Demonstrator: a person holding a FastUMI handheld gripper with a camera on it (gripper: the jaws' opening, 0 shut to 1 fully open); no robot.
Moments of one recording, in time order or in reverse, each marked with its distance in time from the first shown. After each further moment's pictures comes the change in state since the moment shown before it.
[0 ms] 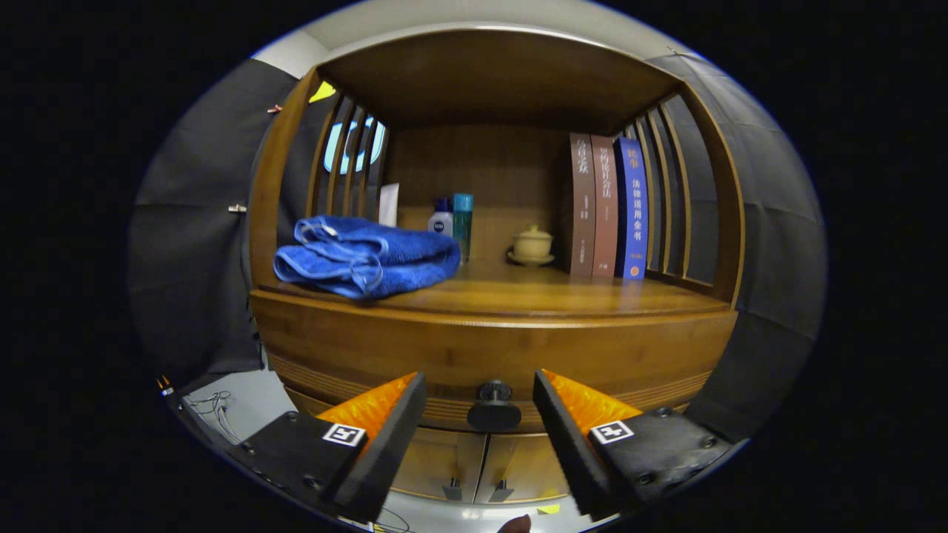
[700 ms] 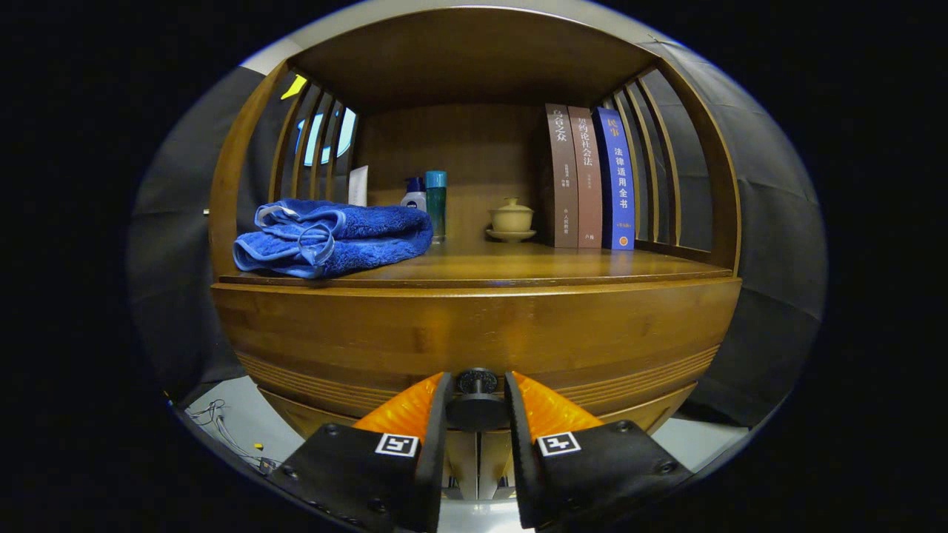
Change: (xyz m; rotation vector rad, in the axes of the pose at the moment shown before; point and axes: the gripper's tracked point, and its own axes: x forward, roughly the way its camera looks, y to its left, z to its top) arm 0.017 -0.011 -0.011 0.048 0.019 -0.054
